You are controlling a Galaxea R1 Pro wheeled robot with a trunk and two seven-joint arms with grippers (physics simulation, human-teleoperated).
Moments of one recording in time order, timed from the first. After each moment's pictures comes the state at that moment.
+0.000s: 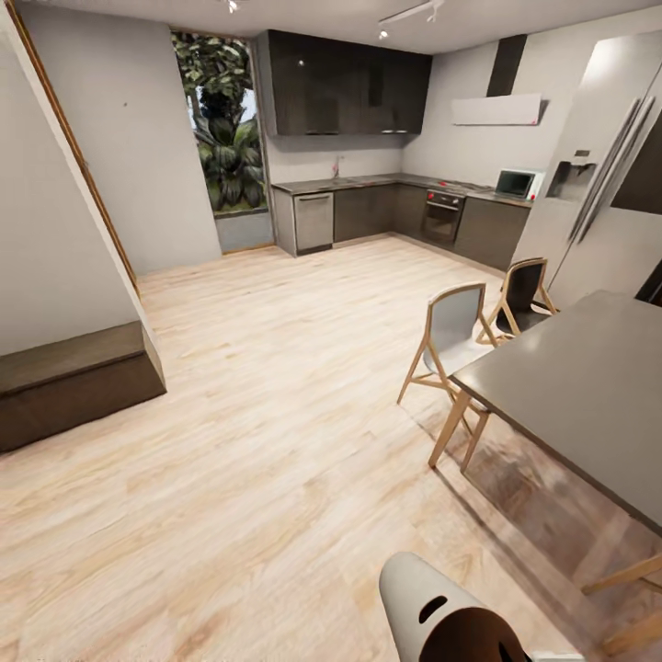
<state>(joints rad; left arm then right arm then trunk) -0.03 0.12 0.00 -0.60 -0.01 -0.22 -0.29 -0.22 -0.18 -0.17 -0.27 -0.01 -0.61 0.21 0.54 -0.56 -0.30</state>
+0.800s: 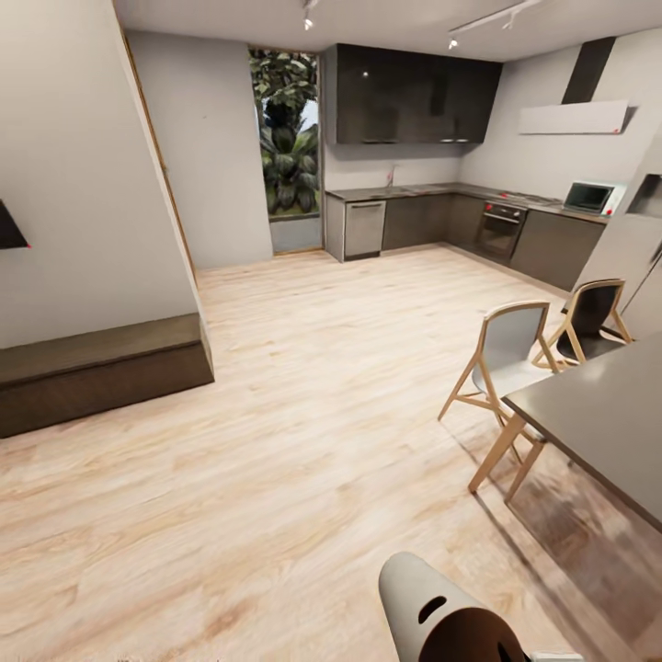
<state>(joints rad) -0.03 0.12 0.00 -0.60 -0.01 -0.22 -0.29 -0.22 -0.17 -0.17 -0.27 -0.01 -0.61 0.21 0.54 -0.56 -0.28</state>
